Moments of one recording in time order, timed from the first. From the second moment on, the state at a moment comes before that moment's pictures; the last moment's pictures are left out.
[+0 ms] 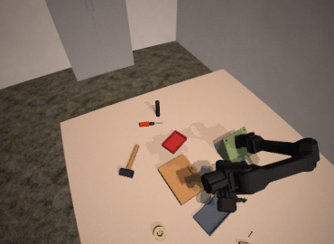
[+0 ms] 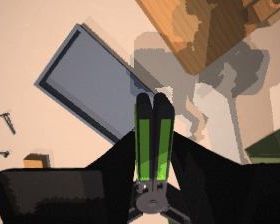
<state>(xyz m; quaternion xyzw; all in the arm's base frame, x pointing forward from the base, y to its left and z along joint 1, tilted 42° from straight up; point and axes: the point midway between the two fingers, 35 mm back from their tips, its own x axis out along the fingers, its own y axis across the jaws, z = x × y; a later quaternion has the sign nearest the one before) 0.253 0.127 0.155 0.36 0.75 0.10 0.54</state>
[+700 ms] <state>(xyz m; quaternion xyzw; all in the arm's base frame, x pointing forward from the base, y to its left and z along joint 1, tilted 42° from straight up) 0.253 0.126 0.154 0.32 0.74 0.16 0.56</state>
